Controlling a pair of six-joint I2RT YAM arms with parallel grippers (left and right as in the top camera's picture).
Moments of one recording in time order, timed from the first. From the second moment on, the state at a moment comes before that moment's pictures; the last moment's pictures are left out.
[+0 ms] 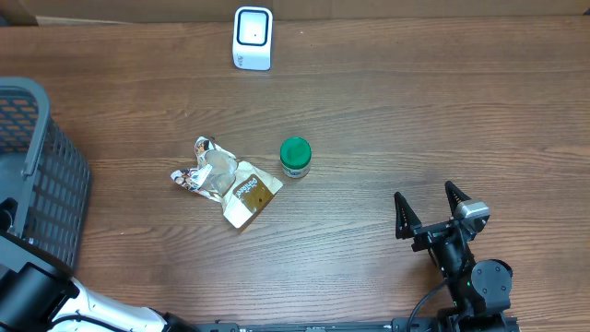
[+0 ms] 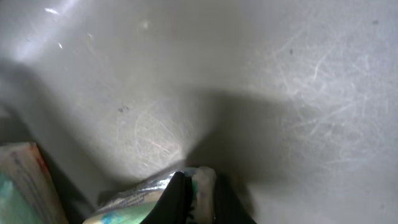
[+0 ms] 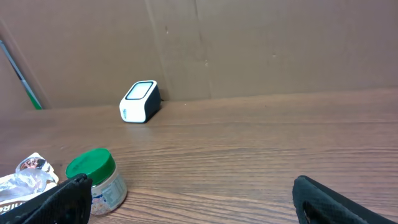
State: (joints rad) left arm 0.97 1.99 1.42 -0.84 -0.15 0.06; right arm 0.13 0.01 0.02 -0.04 -0.14 0.17
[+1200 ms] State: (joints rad) left arm -0.04 1.53 1.80 -1.18 0.23 -0.19; right arm 0.13 0.01 0.02 -0.04 -0.14 0.17
